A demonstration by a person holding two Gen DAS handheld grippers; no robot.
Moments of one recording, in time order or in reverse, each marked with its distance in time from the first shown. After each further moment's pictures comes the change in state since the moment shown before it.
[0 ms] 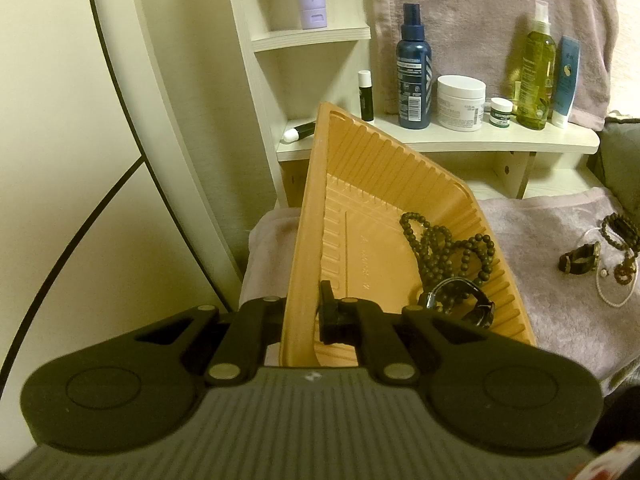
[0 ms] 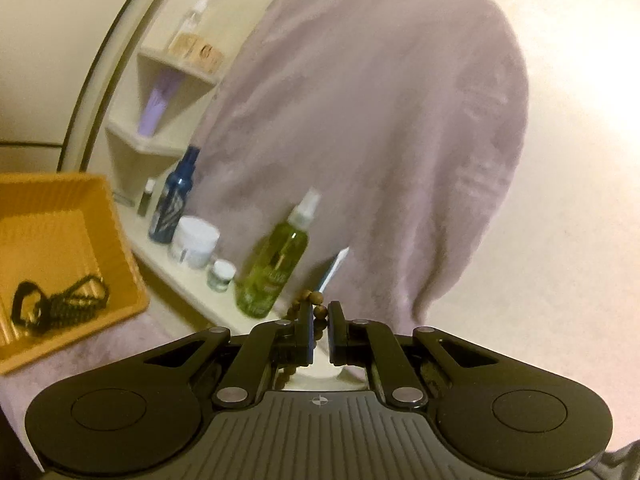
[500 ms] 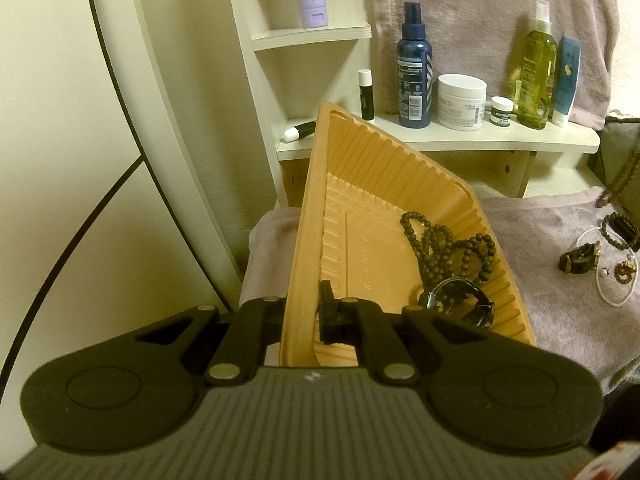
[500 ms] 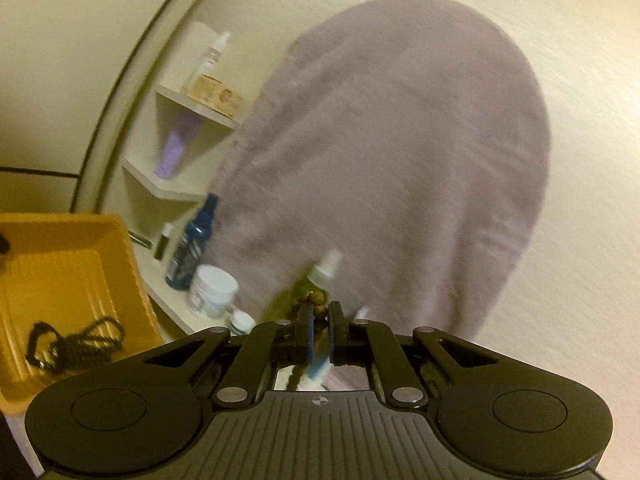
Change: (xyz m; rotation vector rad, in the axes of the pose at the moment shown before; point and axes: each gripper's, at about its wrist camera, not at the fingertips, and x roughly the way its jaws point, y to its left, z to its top) left arm 0.000 0.000 0.001 0.002 0.004 -0.001; right arm 0.003 0.025 0.036 -0.029 -0.094 0.082
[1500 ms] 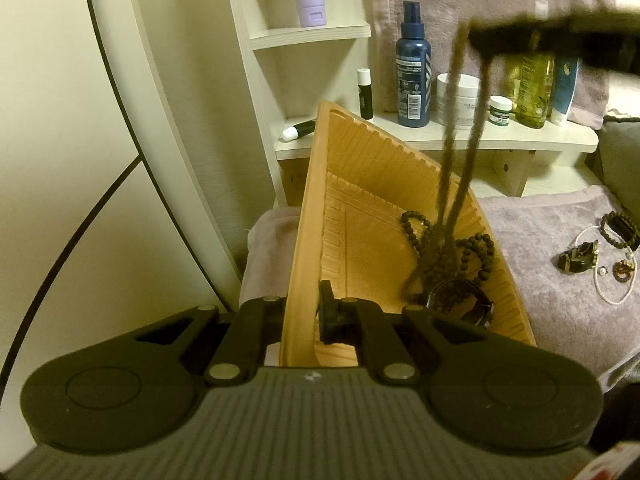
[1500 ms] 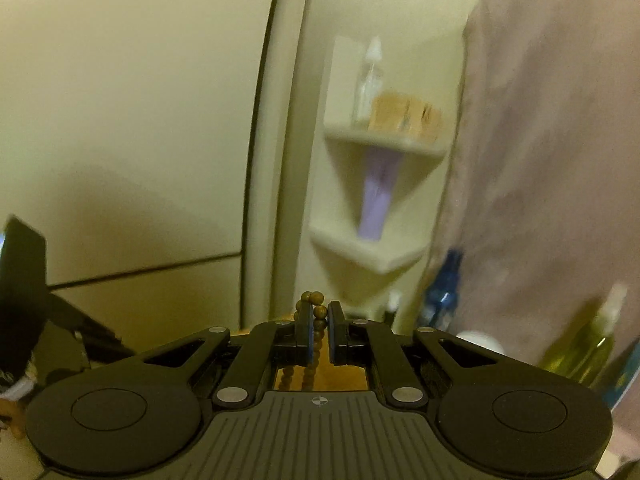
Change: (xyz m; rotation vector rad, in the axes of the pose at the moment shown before) left arm 0.000 0.001 0.000 0.003 0.004 -0.006; right arm 0.095 0.108 0.058 0.266 0.014 0.517
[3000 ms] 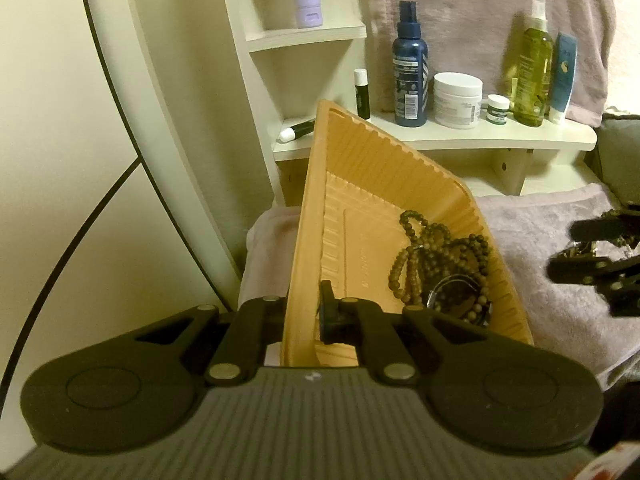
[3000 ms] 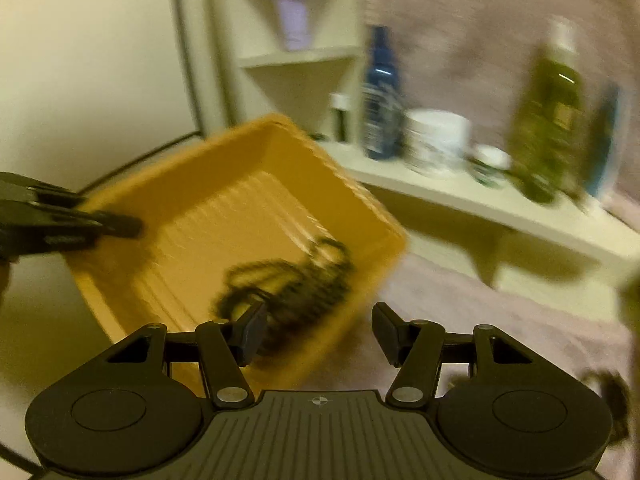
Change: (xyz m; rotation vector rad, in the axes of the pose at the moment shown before) left arm 0.001 -0.002 0.004 0.011 0.004 0.000; right arm -0.027 -0.043 -0.121 0.297 0.282 -0.097
